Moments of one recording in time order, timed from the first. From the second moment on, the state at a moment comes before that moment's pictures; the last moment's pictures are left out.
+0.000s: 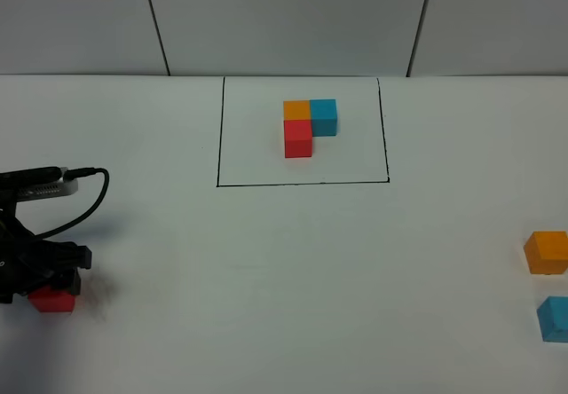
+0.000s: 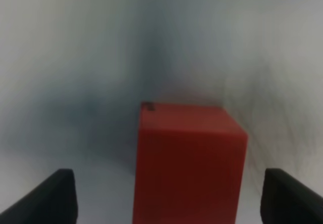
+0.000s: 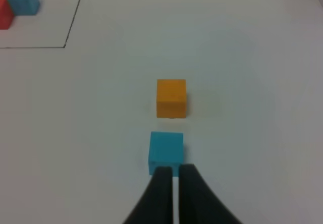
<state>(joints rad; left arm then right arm) -0.01 1.67 -0.75 -0.01 0.47 -0.12 0.07 -0.01 -0.50 -0.08 1.07 0.10</state>
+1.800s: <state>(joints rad) -0.16 1.57 -0.99 0.03 0.79 -0.09 0.07 -0.01 -0.50 -0.08 1.07 0.10</state>
